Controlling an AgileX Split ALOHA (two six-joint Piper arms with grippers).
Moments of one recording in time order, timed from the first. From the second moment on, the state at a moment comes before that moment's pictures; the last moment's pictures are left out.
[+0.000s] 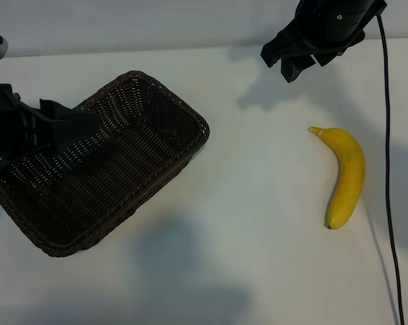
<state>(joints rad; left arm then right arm) -0.04 1.16 -0.74 -0.91 0.60 0.73 0.44 1.90 -1.78 0.04 1.22 -0.07</state>
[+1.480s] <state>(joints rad) -0.04 0.93 -0.39 -0.02 0.50 -0.55 0.44 1.90 -1.78 0.02 1.22 -0.09</state>
